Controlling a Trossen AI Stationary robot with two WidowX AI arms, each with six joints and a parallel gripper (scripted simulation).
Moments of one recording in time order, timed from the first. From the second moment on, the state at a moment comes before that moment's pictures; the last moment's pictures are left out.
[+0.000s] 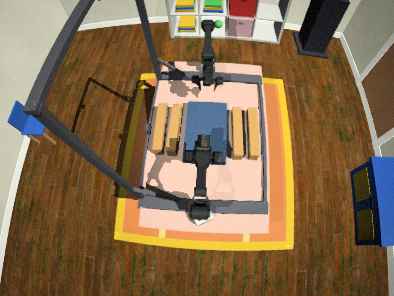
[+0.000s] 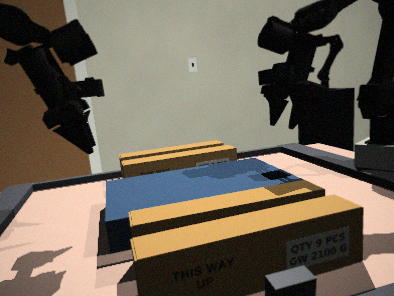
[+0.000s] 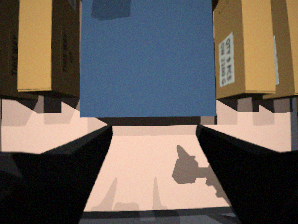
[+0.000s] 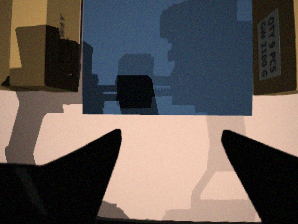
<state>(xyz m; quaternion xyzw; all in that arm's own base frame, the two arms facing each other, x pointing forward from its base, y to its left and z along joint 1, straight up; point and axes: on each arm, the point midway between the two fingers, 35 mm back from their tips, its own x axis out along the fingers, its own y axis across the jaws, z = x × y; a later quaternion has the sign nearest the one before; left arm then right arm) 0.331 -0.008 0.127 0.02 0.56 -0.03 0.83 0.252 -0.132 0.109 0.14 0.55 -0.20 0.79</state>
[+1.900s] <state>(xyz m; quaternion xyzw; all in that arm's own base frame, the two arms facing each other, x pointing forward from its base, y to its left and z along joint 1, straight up) 0.387 0.099 0.100 0.01 0.56 -0.03 0.83 0.236 -0.249 0.081 0.15 0.55 -0.20 0.79</state>
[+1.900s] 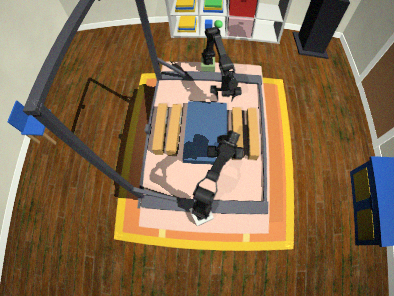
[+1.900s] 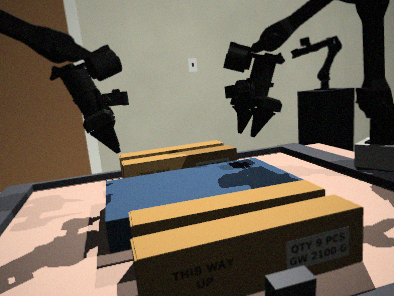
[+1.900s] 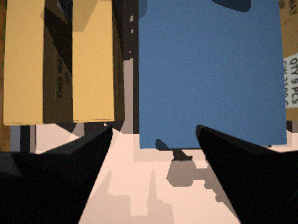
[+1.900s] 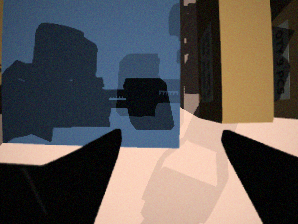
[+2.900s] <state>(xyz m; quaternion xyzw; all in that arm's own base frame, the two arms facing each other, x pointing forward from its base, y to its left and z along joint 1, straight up) 0.426 0.173 0.081 0.02 0.56 -0.02 0.83 0.226 -0.333 0.062 0.15 0.55 -0.20 0.80</state>
